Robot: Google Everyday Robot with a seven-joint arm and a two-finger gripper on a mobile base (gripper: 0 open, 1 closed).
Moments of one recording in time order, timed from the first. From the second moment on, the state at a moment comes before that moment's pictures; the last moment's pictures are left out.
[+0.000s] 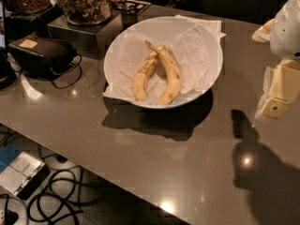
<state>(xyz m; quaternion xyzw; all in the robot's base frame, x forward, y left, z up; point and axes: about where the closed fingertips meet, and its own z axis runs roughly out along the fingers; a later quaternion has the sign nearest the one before) 0.438 -0.217 0.976 -0.60 0.78 -0.03 0.16</state>
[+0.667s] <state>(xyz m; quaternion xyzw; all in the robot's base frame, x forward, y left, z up) 0.437 -0.204 0.980 -0.60 0.79 -0.03 0.15</state>
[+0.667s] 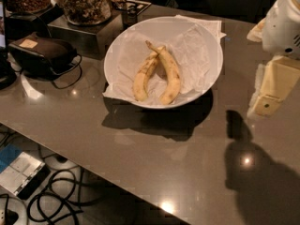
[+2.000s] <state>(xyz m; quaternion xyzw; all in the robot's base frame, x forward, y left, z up) 0.471 -0.112 0.975 -0.63 0.77 -0.01 0.12</state>
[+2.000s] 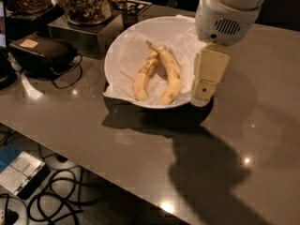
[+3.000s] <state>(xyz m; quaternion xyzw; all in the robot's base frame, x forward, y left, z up) 0.520 -0.078 0.958 -0.57 0.81 0.06 0.13</state>
